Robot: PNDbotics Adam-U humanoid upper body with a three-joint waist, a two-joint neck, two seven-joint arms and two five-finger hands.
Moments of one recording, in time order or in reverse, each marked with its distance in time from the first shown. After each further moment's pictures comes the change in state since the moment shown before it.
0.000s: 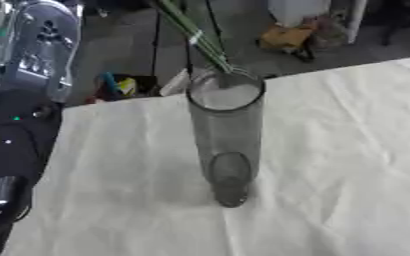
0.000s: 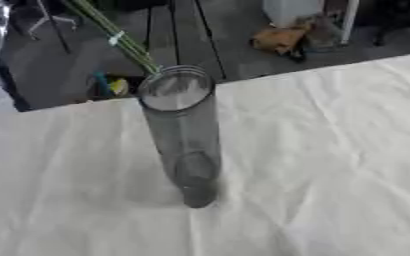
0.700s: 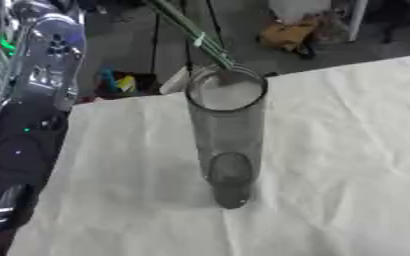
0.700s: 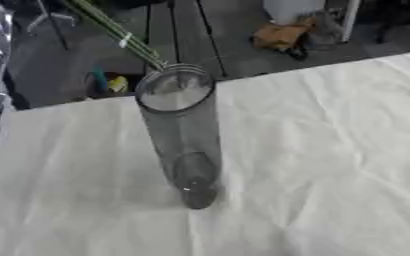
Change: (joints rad) left arm 0.013 -0.008 -0.006 -0.004 -0.102 -0.035 -0.010; right arm -0.001 0.008 0.000 0.000 0.017 -0.003 0.010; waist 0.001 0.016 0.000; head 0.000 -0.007
